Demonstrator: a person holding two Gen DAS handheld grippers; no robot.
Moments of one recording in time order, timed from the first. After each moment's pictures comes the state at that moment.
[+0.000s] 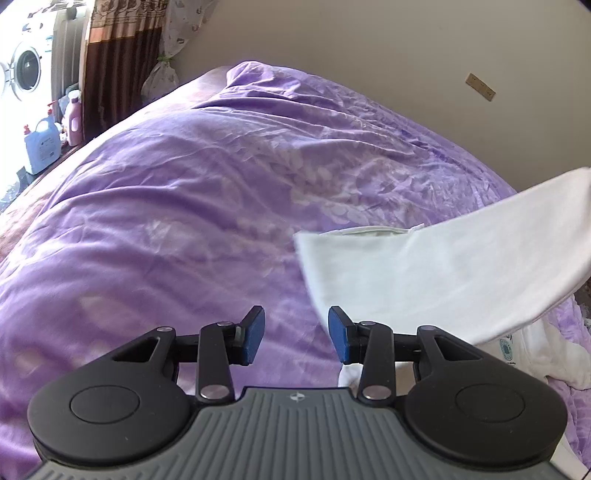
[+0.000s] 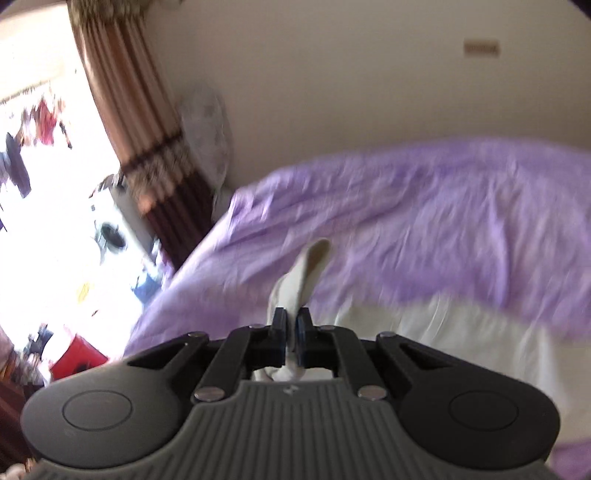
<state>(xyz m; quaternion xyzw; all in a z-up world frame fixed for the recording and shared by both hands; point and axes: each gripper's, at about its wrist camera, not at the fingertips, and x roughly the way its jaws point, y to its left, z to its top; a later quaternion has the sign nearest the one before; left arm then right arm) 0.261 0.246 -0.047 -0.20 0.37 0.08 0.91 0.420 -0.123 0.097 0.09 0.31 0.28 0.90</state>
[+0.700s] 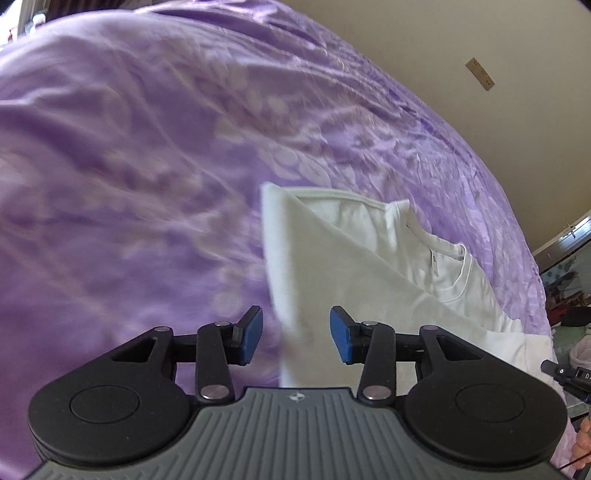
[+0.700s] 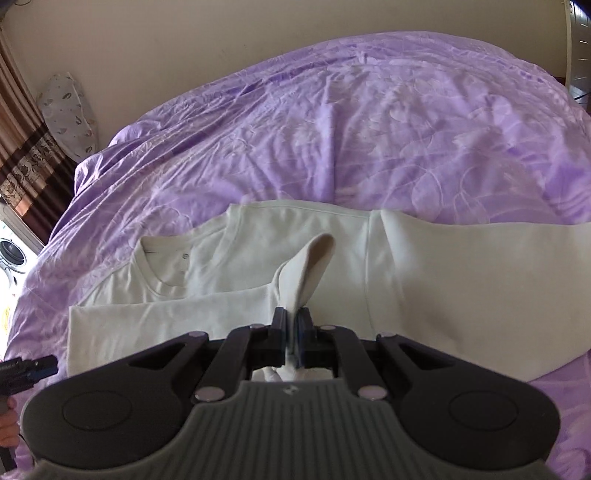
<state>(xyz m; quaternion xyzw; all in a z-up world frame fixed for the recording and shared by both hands) 0.386 0.212 -0.135 -0.29 0.41 0.02 0.86 0.518 -0.272 -0.097 0.12 0.45 0.12 0.88</state>
